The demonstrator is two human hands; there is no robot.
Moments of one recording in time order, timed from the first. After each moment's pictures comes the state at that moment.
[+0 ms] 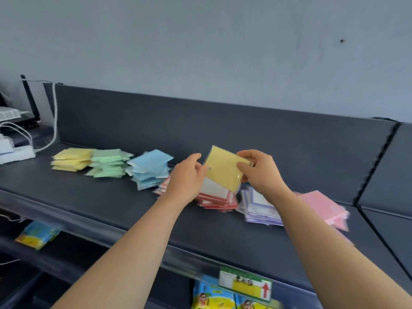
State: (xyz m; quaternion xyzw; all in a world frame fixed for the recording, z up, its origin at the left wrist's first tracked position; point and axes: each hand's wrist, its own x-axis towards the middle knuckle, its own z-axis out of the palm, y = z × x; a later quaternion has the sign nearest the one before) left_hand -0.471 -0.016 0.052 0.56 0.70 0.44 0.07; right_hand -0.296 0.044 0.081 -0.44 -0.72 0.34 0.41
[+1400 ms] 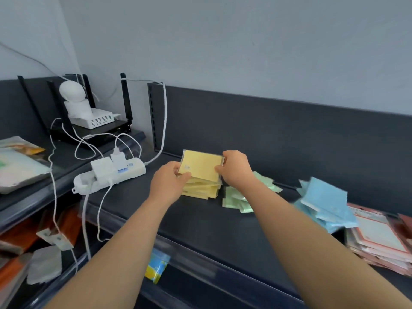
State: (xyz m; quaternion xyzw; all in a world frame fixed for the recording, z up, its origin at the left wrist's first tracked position) left_hand -0.948 -0.062 0.027 0.43 0.79 0.43 0.10; right_hand -0.809 0.047 0.062 -0.47 -0.82 0.24 0.24
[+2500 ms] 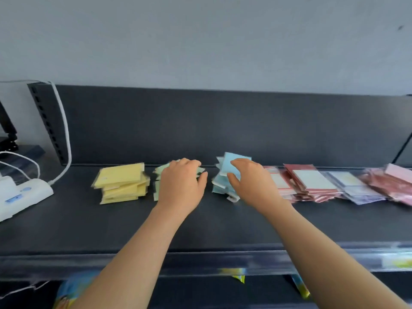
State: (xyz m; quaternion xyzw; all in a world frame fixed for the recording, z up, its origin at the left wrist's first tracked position) left_hand -0.781 -0.045 0.043 0.70 0.63 0.32 -0.08; right_hand -0.610 -0.023 0.051 -0.58 -0.78 -0.03 0.24
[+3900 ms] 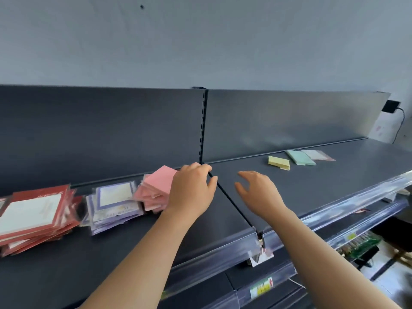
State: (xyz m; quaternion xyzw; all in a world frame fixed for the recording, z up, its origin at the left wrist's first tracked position) left_hand -0.172 0.023 0.033 0.82 0.46 0.34 0.06; right_hand -0.006 -0.023 0.030 -0.76 -0.61 -0.01 0.23
